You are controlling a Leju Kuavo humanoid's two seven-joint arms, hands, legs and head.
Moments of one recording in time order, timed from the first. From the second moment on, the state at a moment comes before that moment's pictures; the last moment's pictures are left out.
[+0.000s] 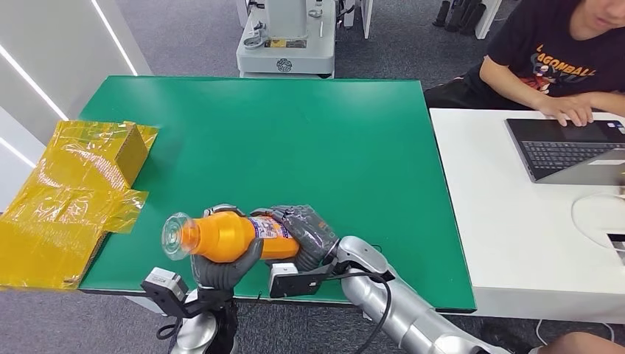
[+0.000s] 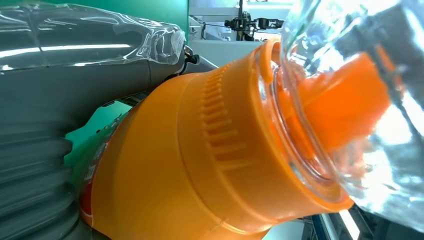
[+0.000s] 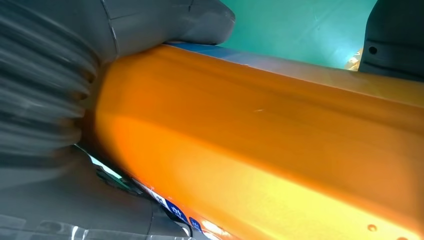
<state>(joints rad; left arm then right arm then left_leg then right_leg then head) -0.05 -0.19 -0.35 -1.37 0.07 0.17 -0.70 -0.60 0.09 0.80 -0.72 0.65 -0.19 -0.60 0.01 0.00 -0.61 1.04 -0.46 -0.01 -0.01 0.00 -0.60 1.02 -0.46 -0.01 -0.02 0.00</state>
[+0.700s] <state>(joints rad) -0.12 -0.19 -0.35 -1.36 0.04 0.16 -0.70 -0.51 0.09 0.76 -0.78 0.62 -0.39 -0.54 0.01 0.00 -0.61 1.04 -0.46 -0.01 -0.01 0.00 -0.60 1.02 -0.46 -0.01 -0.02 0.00</state>
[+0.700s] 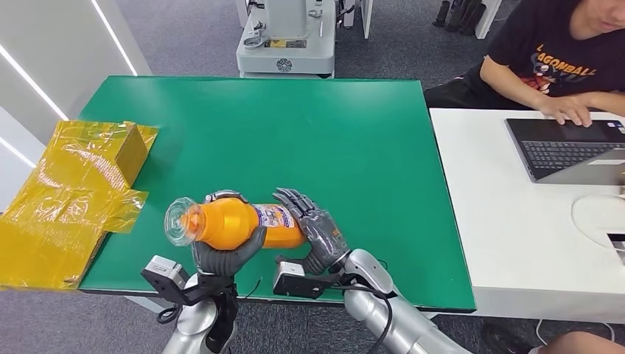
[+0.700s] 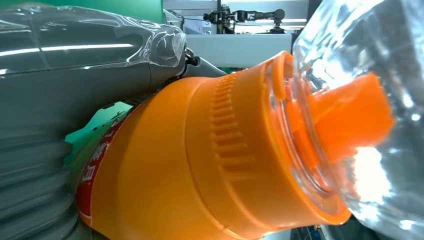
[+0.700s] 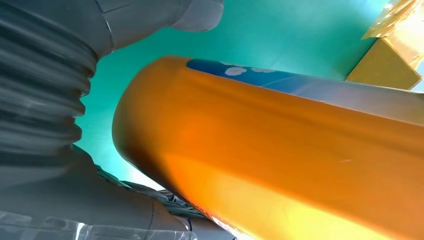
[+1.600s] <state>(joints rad) -0.21 -0.14 -0.32 -1.36 -0.17 0.24 -0.63 -0.18 0.10 0.66 -1.36 0.38 -0.53 -0.53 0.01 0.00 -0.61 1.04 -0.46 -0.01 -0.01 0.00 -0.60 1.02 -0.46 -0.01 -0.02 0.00</state>
